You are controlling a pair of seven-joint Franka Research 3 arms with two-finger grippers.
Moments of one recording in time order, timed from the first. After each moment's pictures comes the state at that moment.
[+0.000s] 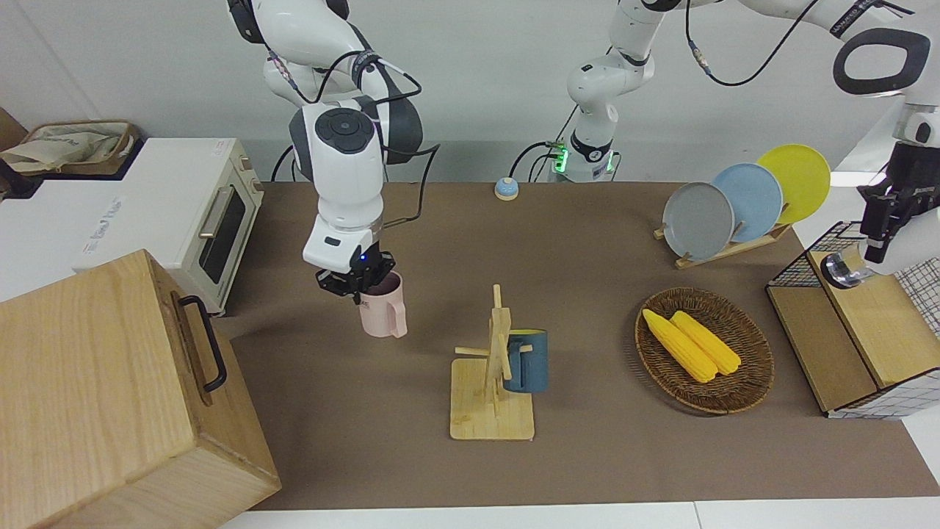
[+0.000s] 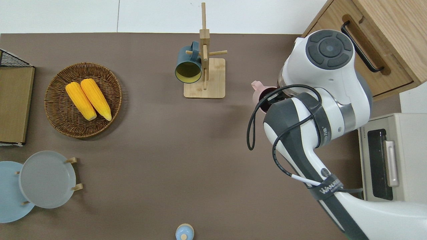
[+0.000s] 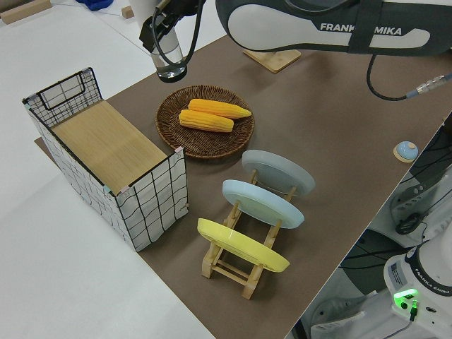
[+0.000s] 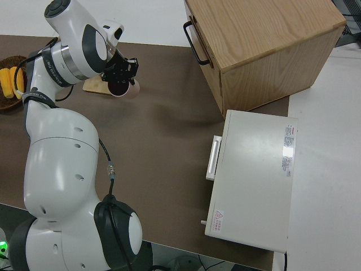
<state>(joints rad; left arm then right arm) 0.41 0.15 -0.11 -1.53 -0.18 2.18 0.13 0.15 0.39 0.19 -1.42 -0.18 1.81 -0.06</state>
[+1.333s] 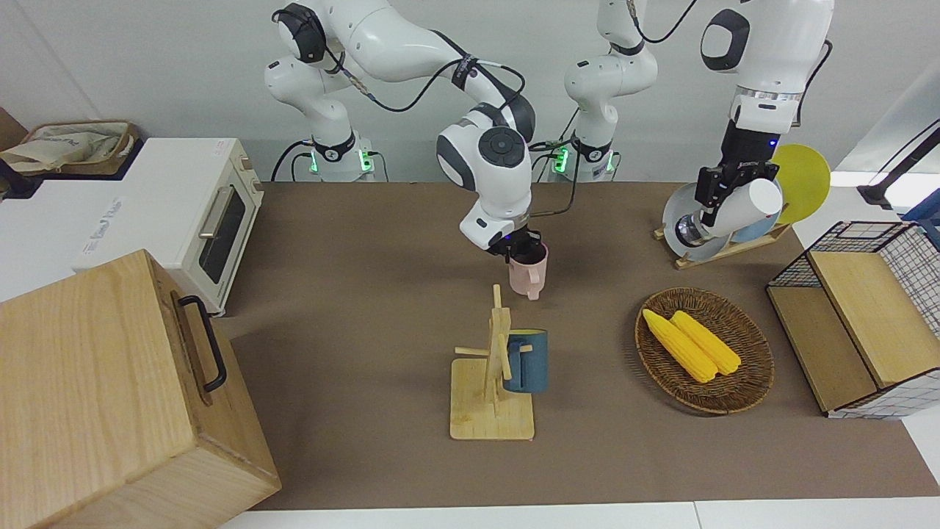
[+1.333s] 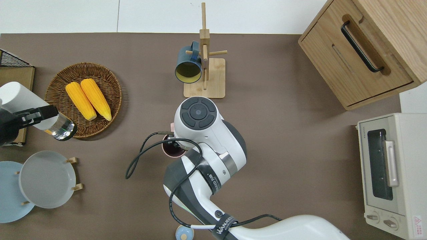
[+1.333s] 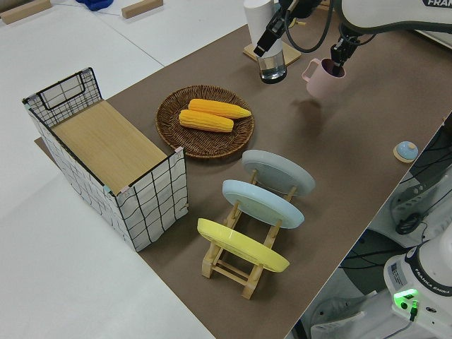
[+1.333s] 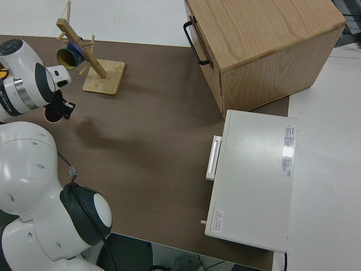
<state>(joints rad) 0.23 -0.23 -0.18 -2.03 -0.11 2.18 -0.15 0.51 0.52 0.20 -1.46 0.10 1.97 0.75</state>
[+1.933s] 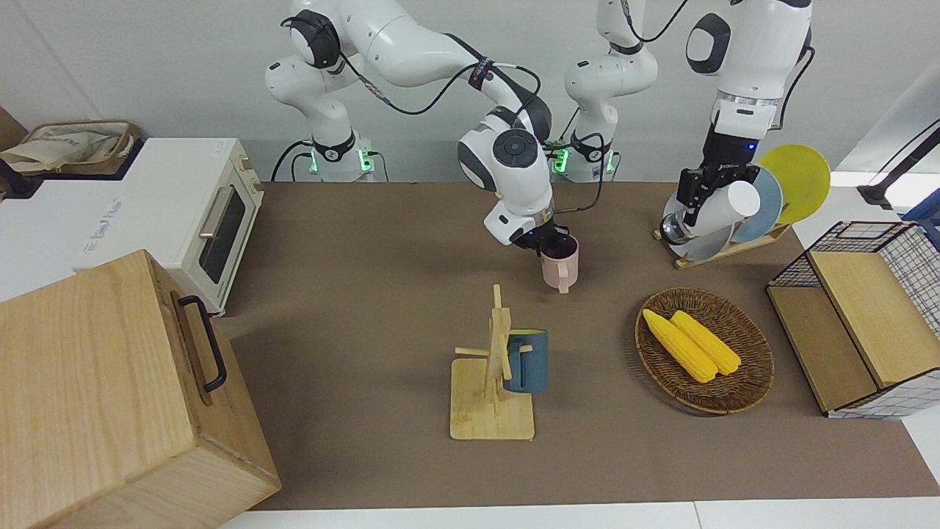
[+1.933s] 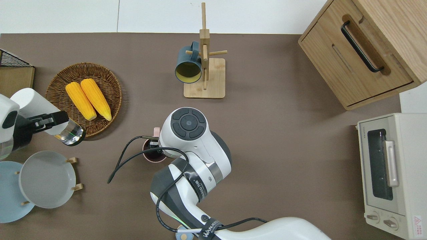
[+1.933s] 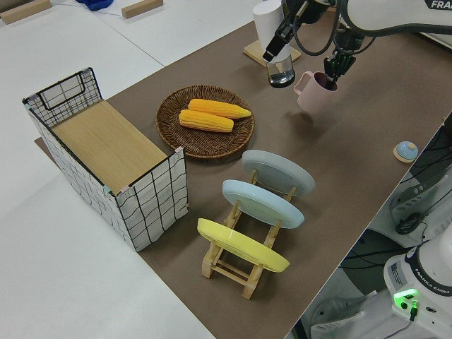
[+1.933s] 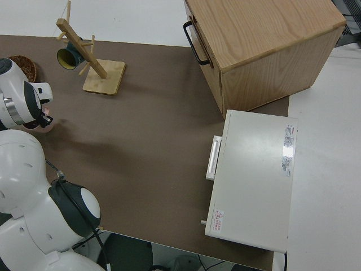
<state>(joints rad) 0.23 -0.25 -0.21 -2.06 -0.11 2.18 -0.16 0.56 0.56 0.20 -1.45 0.22 2.10 0.84</state>
